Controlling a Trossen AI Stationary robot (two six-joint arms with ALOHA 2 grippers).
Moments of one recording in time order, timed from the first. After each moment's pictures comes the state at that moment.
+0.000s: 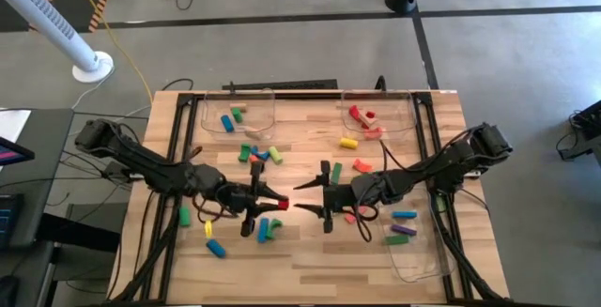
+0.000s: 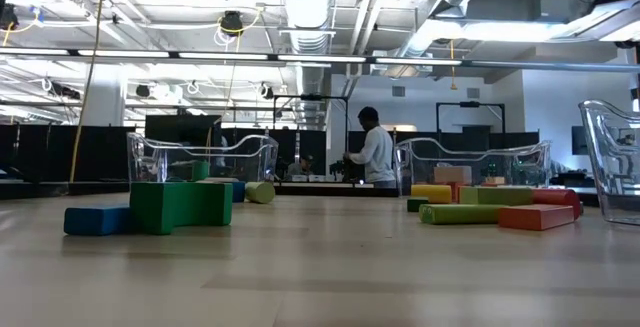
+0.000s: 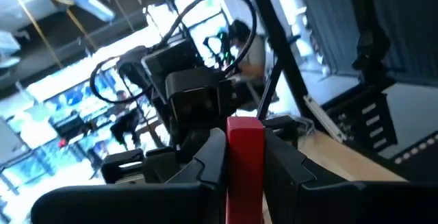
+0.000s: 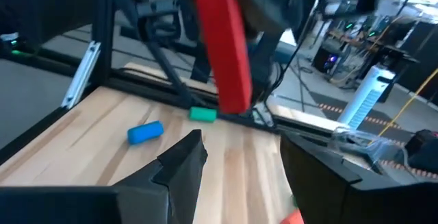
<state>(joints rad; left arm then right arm) -0.35 1.26 0.72 0.71 -0.16 0.48 0.31 1.58 0.92 0.56 0.32 -0.25</state>
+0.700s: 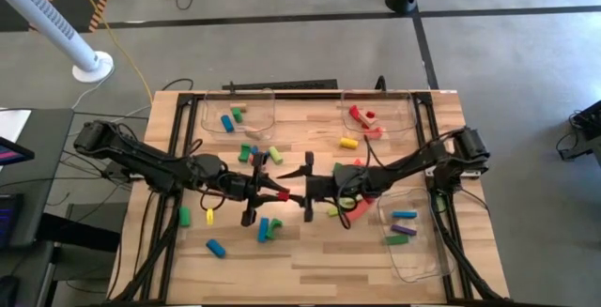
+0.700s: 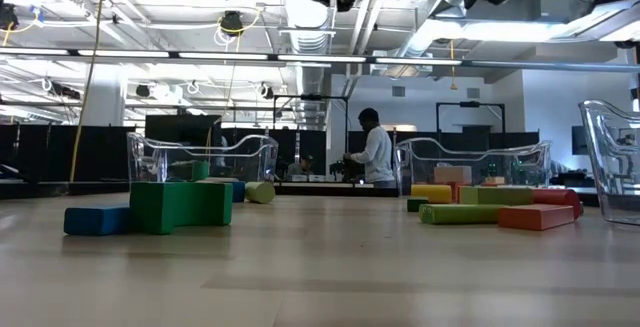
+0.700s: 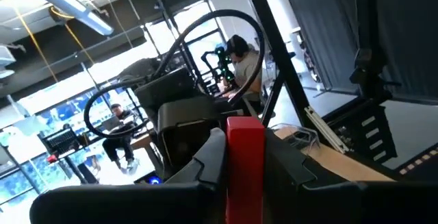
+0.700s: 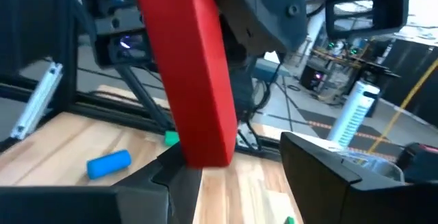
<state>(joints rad) -0.25 1.26 0.67 0.81 -0.01 0.46 0.21 1.76 1.01 0.76 0.25 -0.28</state>
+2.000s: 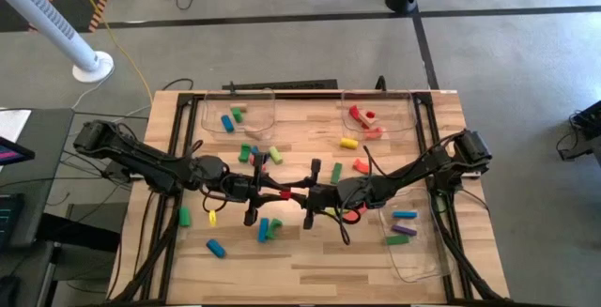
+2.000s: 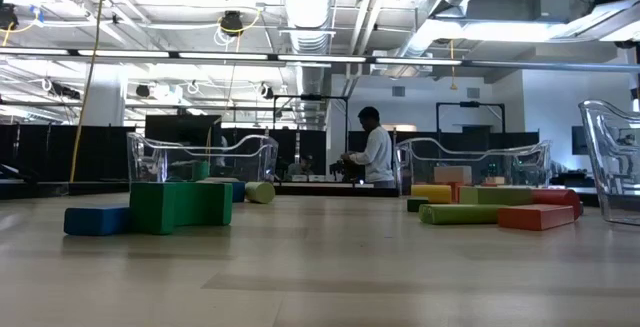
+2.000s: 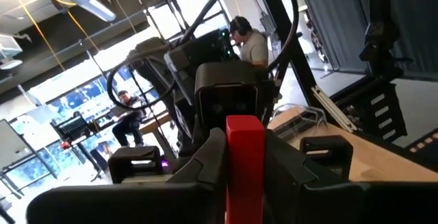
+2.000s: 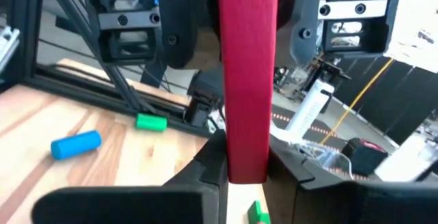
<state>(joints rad) -0.26 1.26 0.67 0.73 -0.06 0.48 0.30 1.75 1.02 0.74 0.47 -0.39</state>
